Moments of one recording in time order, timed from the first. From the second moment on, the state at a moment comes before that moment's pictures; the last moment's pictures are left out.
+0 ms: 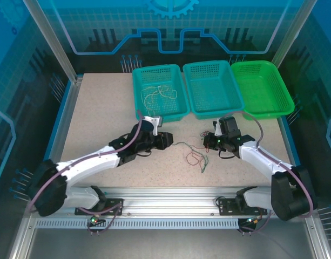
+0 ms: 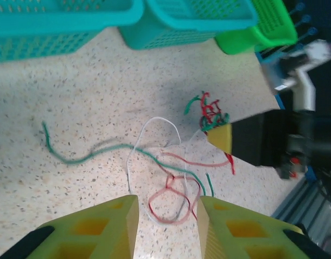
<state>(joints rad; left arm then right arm) -0.75 1.32 0.74 0.03 0.08 -0.79 0.29 1.24 0.64 -0.35 -0.29 0.53</state>
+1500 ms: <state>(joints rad) -0.94 1.87 0.85 0.38 0.10 -1.36 0.30 1.28 0.64 -0.38 -0.20 0.56</state>
